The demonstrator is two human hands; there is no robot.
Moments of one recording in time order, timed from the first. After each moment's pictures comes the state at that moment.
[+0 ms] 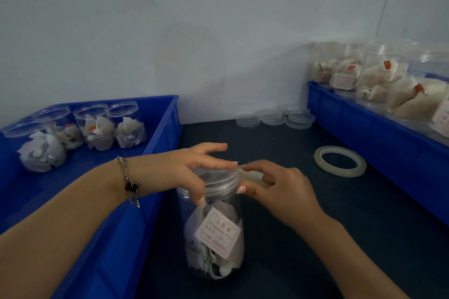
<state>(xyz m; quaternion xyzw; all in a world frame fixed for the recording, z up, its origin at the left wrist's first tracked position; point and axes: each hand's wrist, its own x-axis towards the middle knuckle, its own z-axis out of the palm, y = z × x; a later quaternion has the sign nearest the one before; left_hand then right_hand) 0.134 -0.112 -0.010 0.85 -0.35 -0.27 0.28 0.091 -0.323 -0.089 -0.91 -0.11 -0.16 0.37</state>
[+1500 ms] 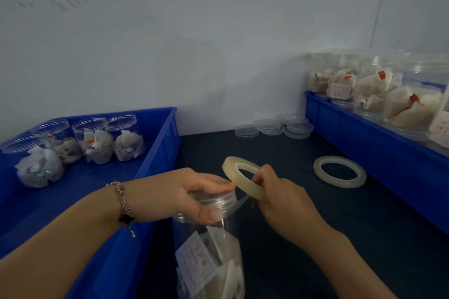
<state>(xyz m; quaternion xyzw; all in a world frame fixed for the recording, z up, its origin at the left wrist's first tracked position) 0.117 -0.114 -0.003 0.83 -0.35 -0.29 0.31 0.106 -0.328 -0.094 -0.95 -0.11 -0.14 0.25</state>
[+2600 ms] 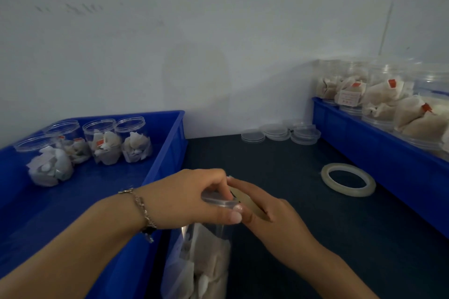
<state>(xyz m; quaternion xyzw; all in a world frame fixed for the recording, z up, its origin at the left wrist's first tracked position) 0.104 -0.118 0.002 0.91 -0.32 -0.15 0.23 0.081 -0.300 -0.086 -0.86 -0.21 -0.08 0.47</state>
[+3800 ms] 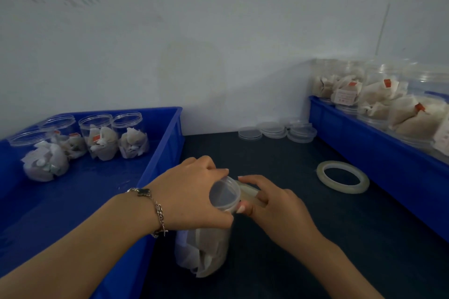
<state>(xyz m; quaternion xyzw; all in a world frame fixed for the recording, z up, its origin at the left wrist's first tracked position) 0.111 -0.126 -0.019 0.95 -0.32 0.02 0.04 0.092 -0.313 -0.096 -0.91 -0.13 -0.12 0.37</state>
